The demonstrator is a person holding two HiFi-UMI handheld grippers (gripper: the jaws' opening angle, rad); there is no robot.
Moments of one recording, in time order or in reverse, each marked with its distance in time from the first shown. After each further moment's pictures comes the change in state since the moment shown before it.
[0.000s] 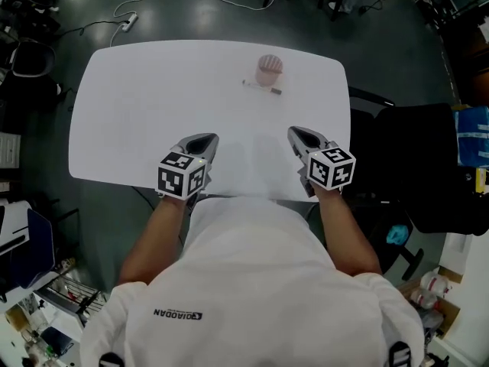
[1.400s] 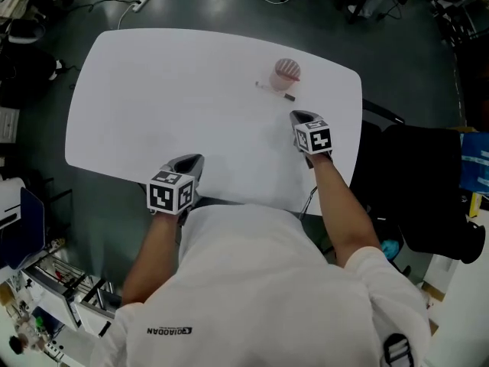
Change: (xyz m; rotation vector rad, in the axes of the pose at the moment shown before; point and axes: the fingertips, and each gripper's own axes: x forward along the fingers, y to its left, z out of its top) left arm -0.011 0.046 -0.076 -0.211 0.129 0.121; right arm 0.133 -0.112 -0.045 -0.230 0.305 -0.128
